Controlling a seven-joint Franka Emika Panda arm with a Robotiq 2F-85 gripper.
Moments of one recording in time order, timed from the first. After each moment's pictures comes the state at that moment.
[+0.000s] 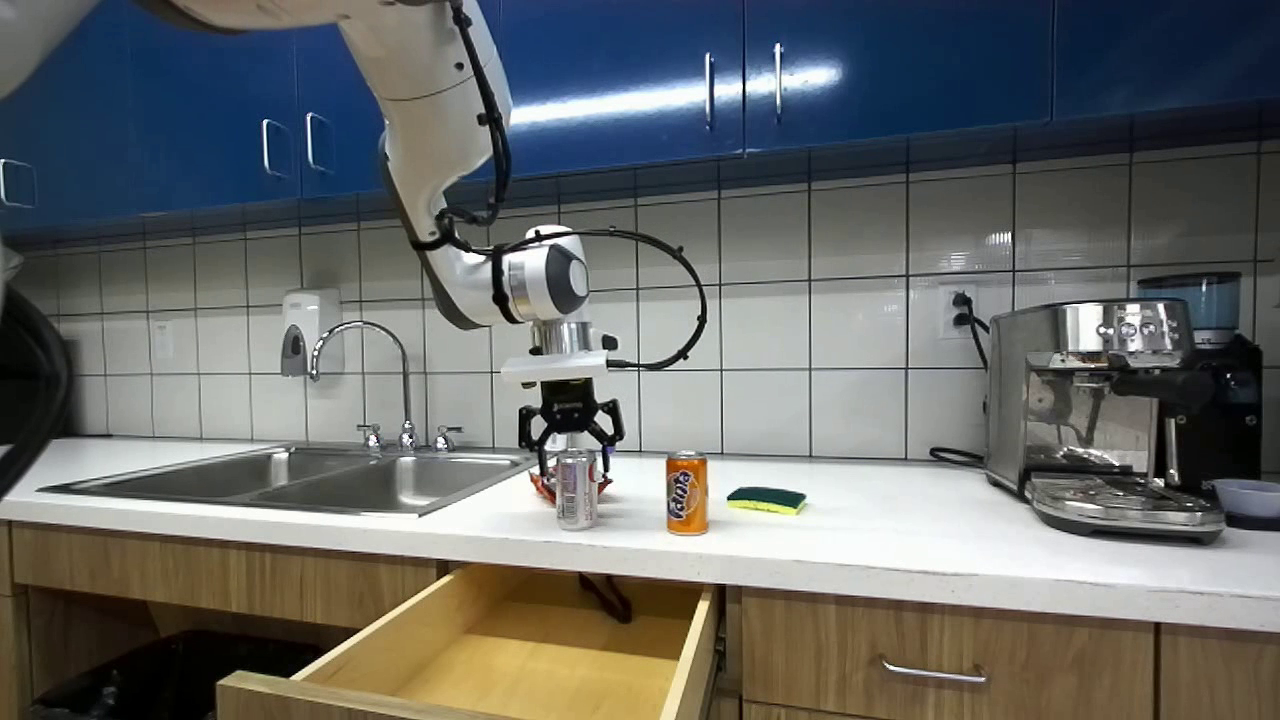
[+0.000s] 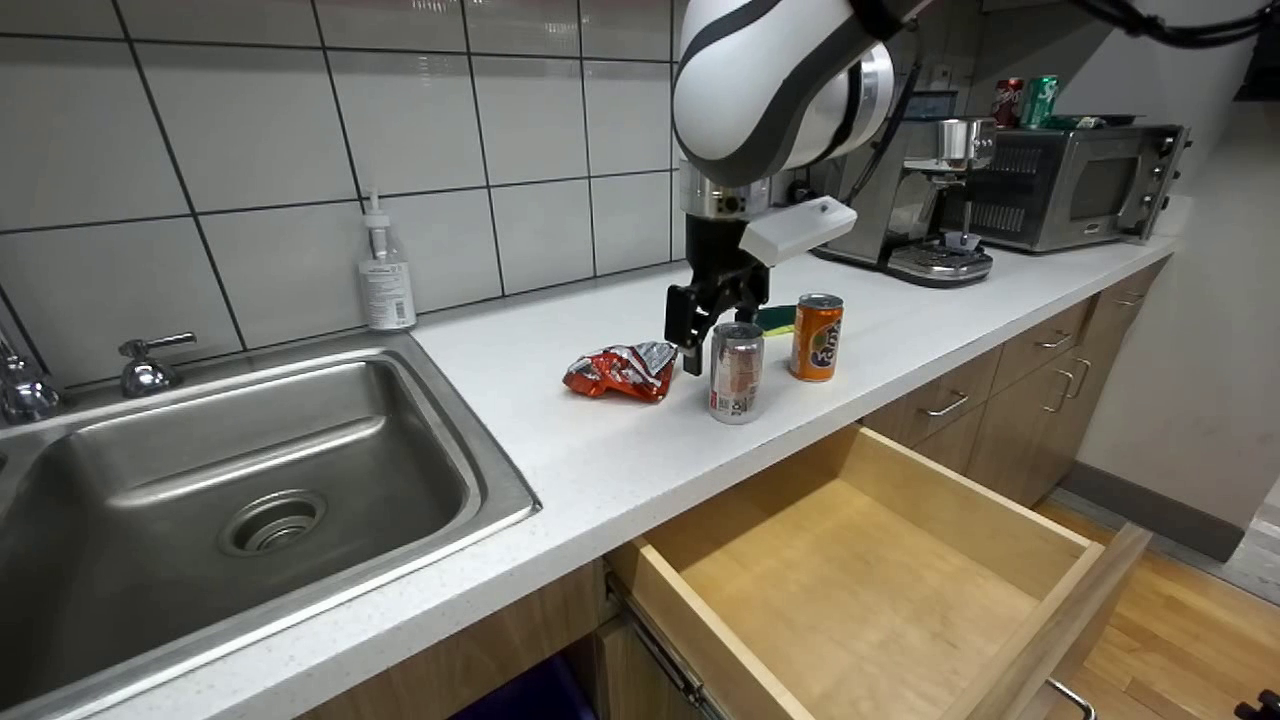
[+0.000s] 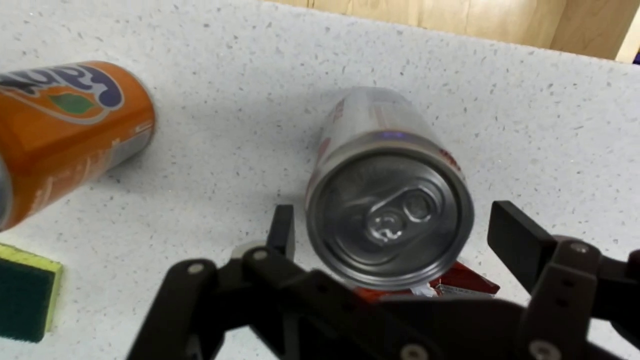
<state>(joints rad) 0.00 0.50 0.00 -1.71 -0.10 2.26 -0.13</state>
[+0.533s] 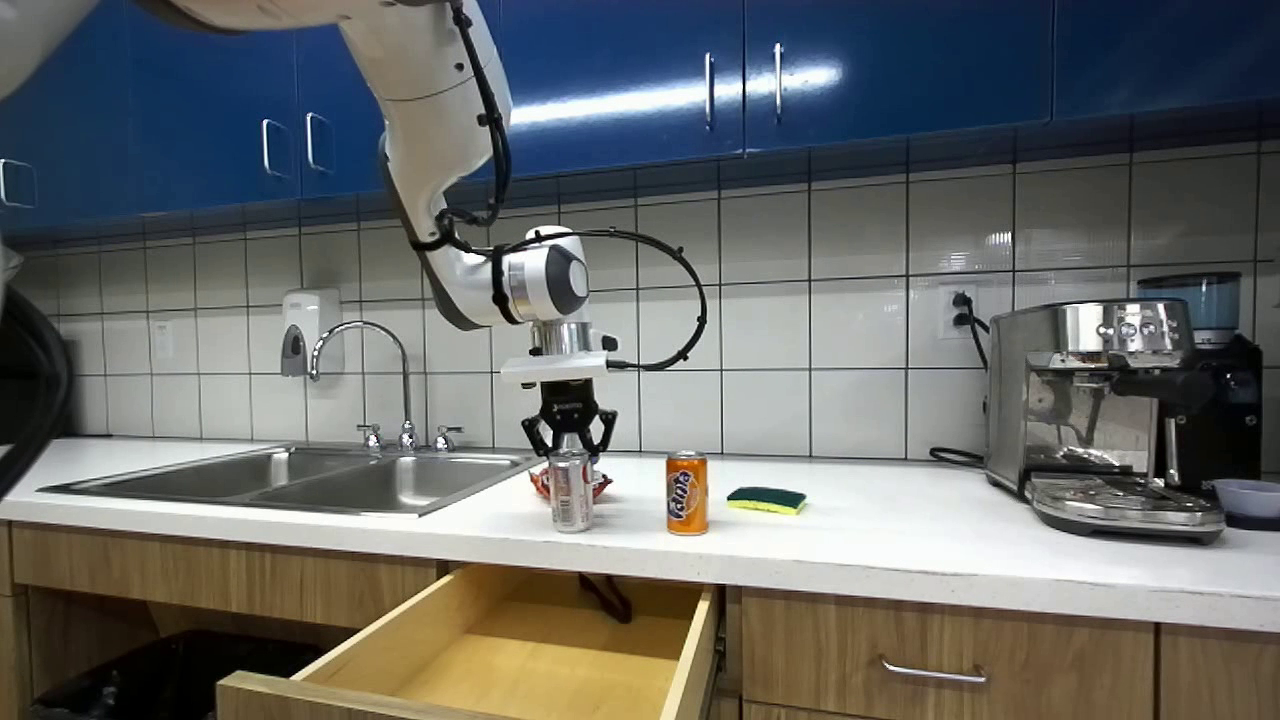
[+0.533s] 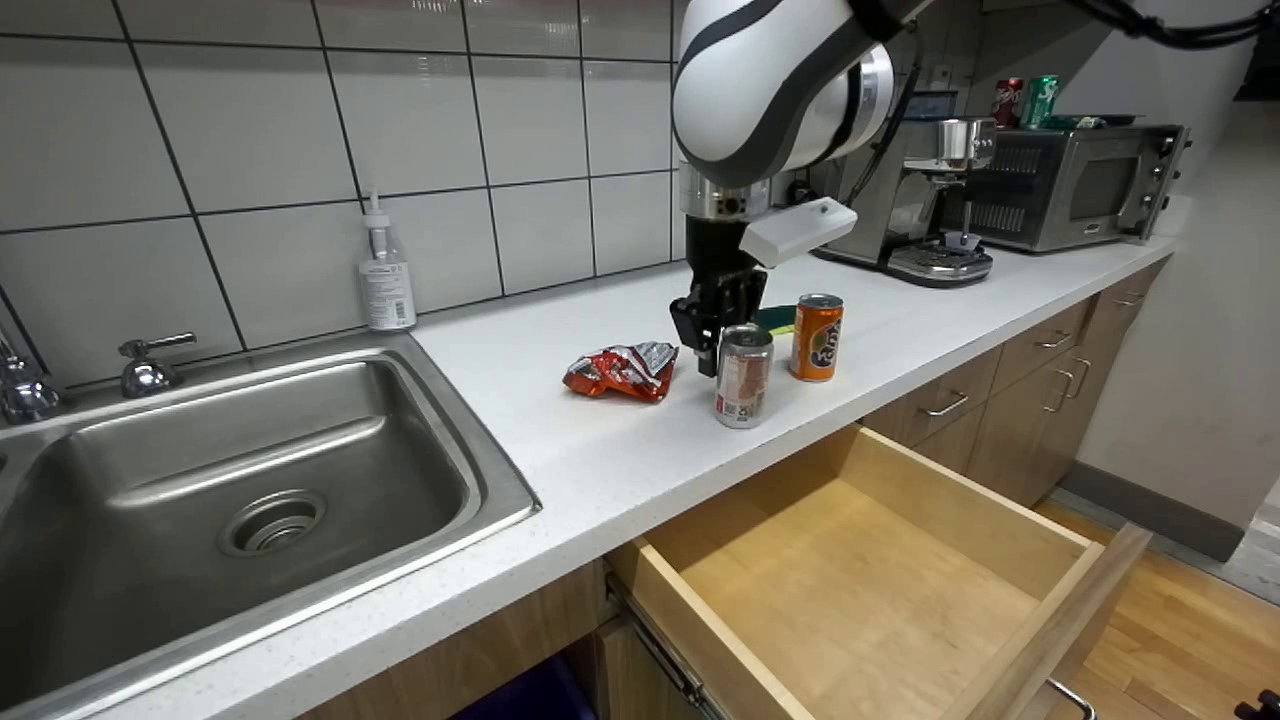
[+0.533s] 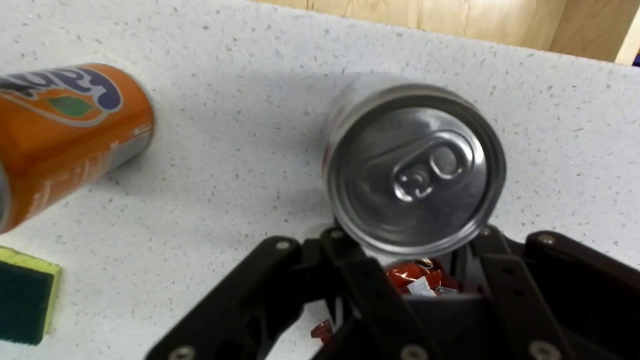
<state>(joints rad) 0.00 0.50 0.00 -1.71 -0.10 2.26 -0.13</state>
